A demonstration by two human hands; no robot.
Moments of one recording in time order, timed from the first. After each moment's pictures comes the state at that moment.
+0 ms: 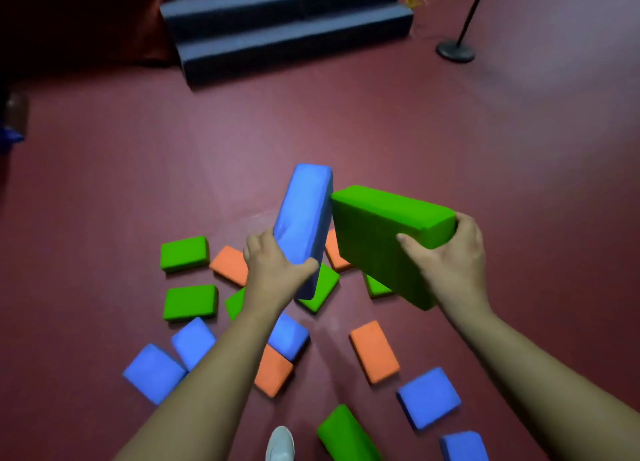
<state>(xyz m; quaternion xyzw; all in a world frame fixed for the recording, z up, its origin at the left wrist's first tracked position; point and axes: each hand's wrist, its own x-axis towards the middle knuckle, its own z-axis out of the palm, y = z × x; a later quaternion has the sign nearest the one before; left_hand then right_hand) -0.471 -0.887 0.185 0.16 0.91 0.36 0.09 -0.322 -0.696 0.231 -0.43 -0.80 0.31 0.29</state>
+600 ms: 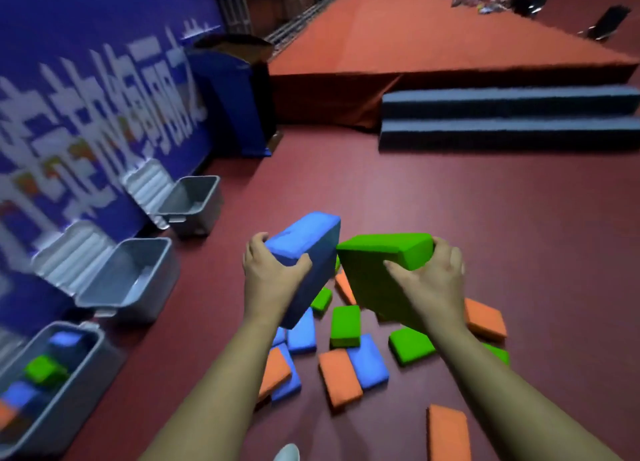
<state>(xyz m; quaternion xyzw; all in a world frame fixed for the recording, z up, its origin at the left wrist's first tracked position) -0.303 -1.079 0.310 -0.13 0.87 0.43 -0.23 -0.290 -0.847 0.297 -0.13 -0.88 0.38 0.25</state>
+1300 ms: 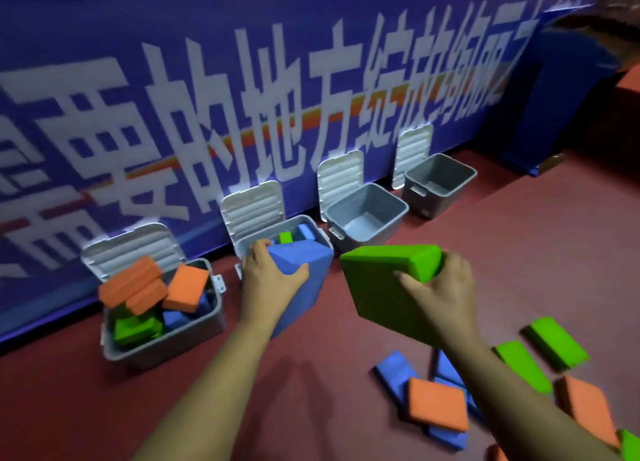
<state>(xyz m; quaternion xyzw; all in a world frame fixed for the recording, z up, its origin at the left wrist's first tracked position) -0.052 -1.692 0.262 -0.47 0.76 0.30 -0.33 -0.232 -1.502 0.267 0.27 -0.87 0.40 0.05</state>
